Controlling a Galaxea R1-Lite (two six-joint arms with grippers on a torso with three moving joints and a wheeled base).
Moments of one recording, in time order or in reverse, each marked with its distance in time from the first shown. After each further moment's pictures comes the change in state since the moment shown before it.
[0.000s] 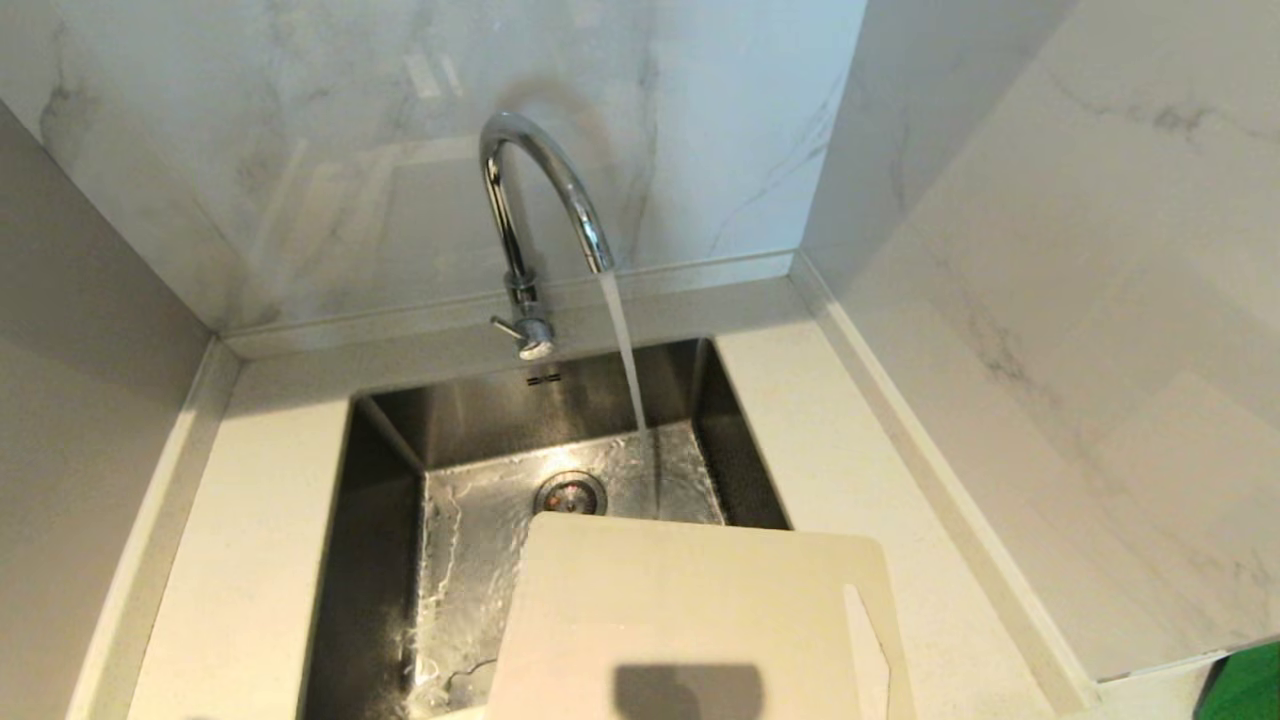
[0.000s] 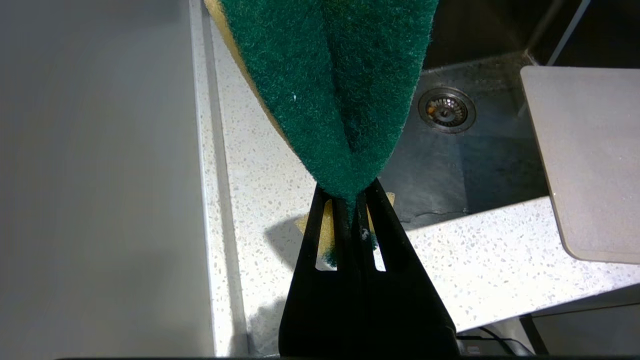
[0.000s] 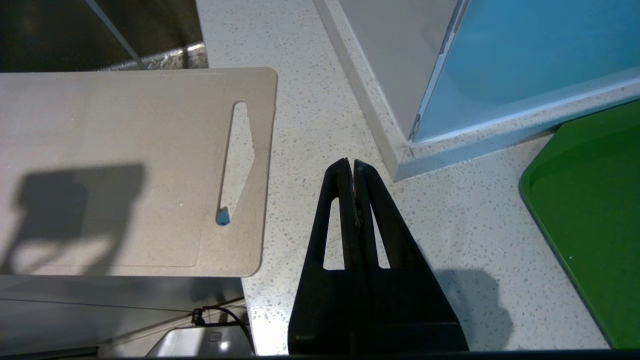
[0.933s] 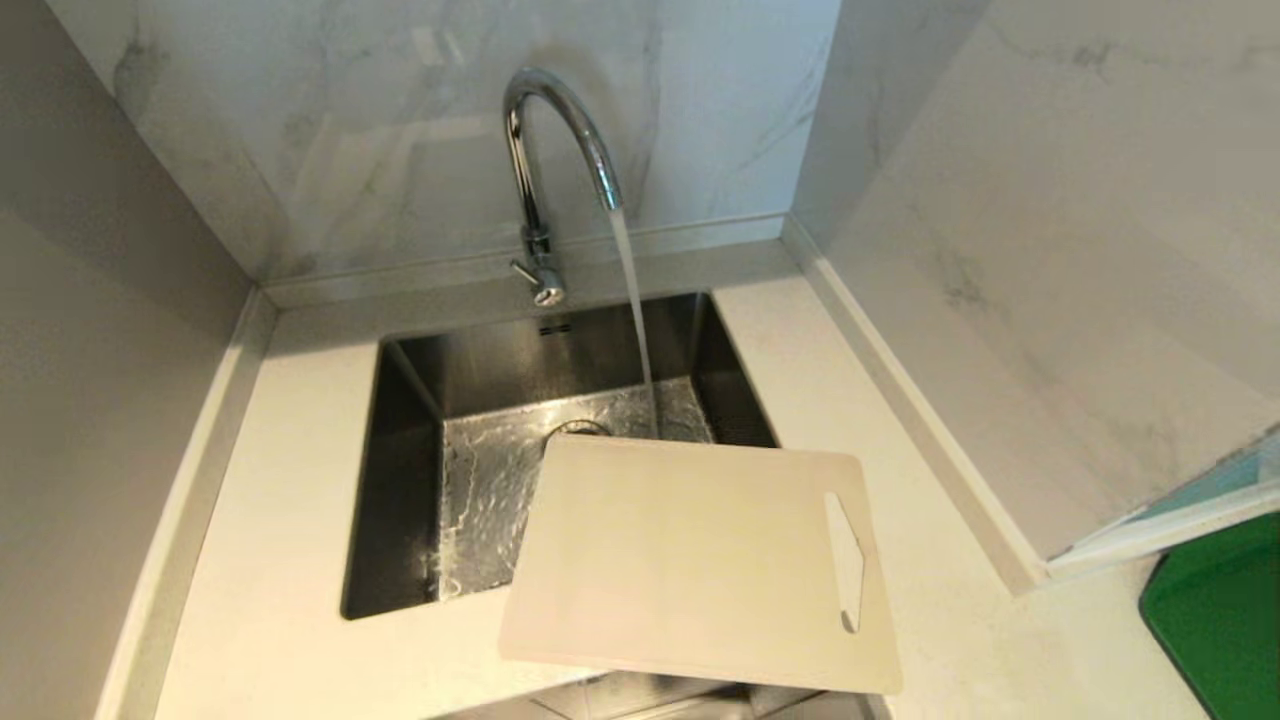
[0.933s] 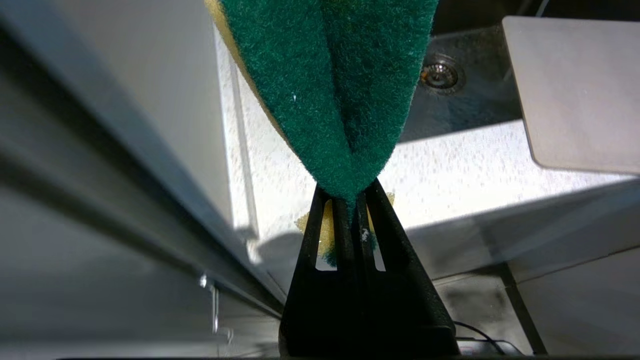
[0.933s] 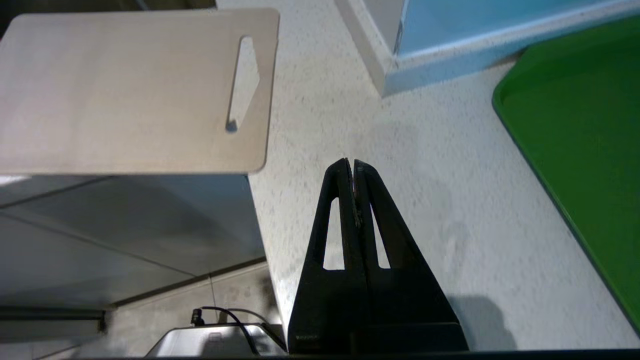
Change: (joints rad) left arm 0.000 0.000 0.001 0.000 0.005 -0.020; right arm 0.000 0.000 0.000 0.000 0.000 0.000
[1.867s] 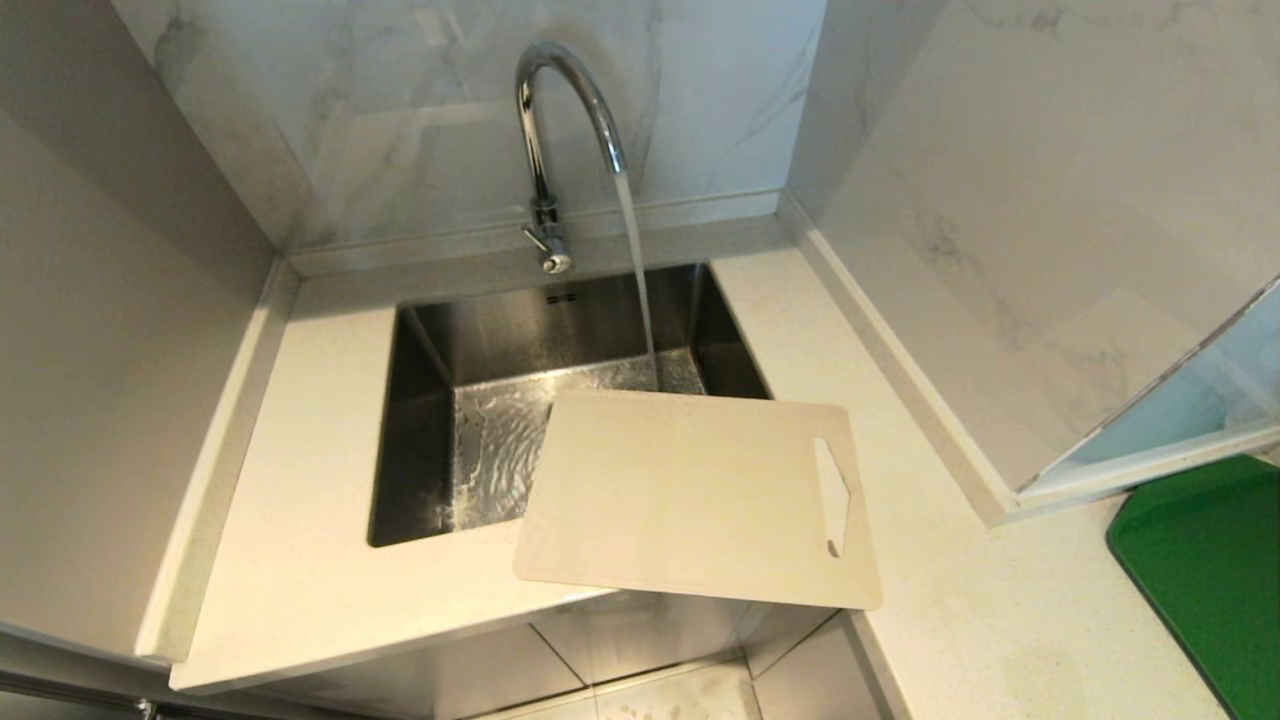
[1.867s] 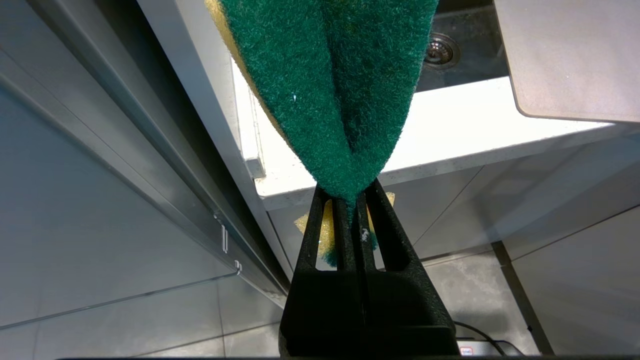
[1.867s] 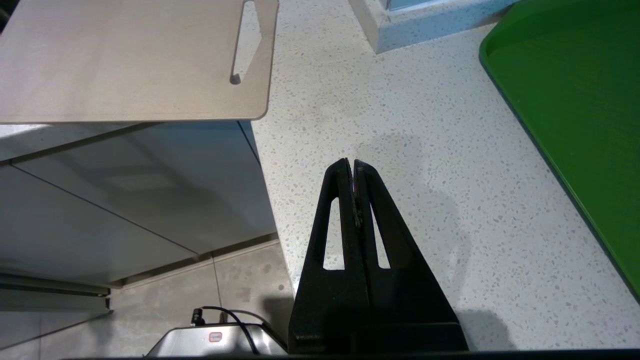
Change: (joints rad) left arm 0.000 0.000 0.000 0.000 0.000 0.000; right arm 0.000 0.000 0.000 0.000 0.000 0.000
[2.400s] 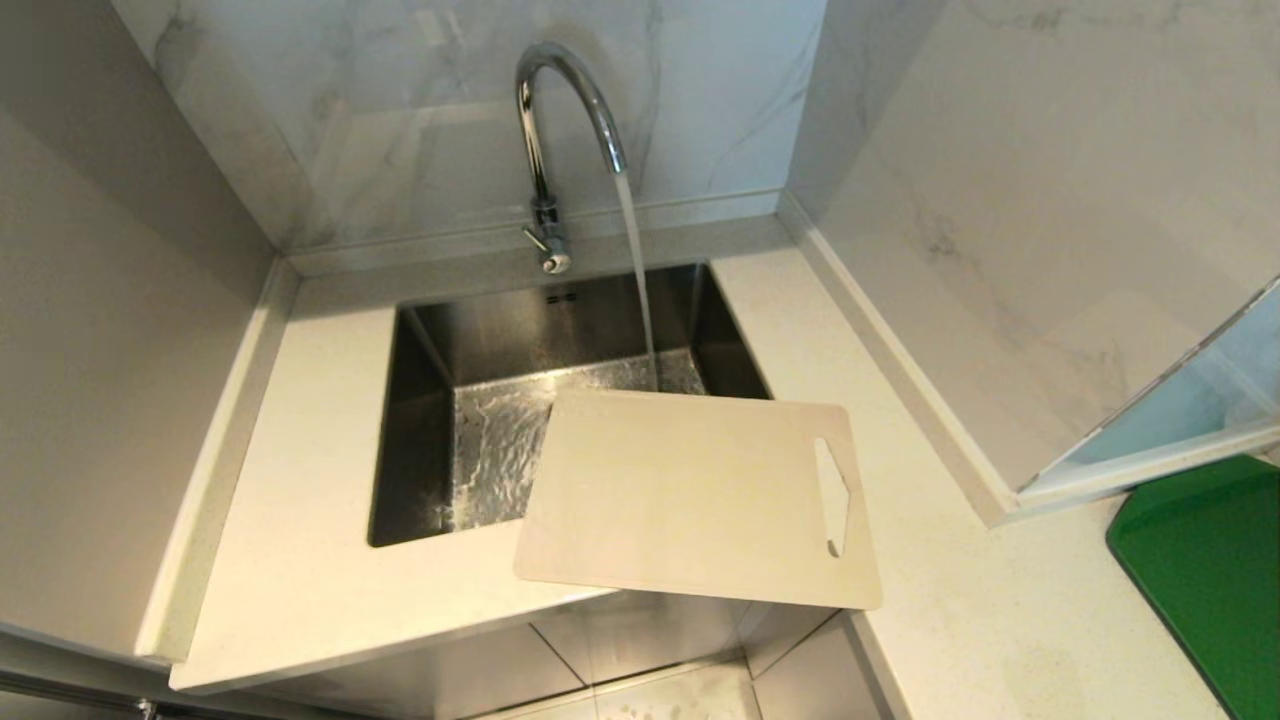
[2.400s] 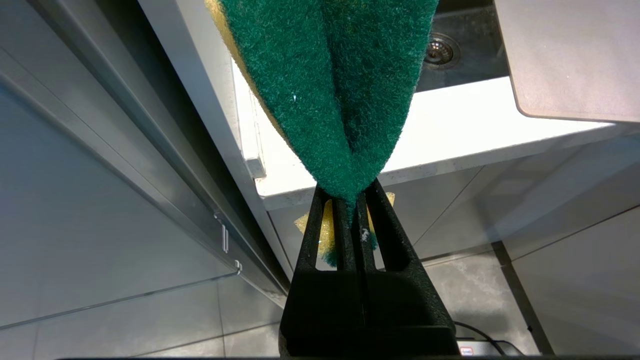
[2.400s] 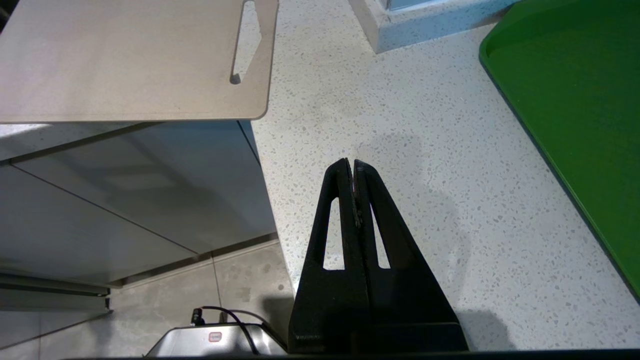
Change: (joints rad) left arm 0.000 0.000 0.000 0.000 0.000 0.000; right arm 0.000 0.000 0.000 0.000 0.000 0.000
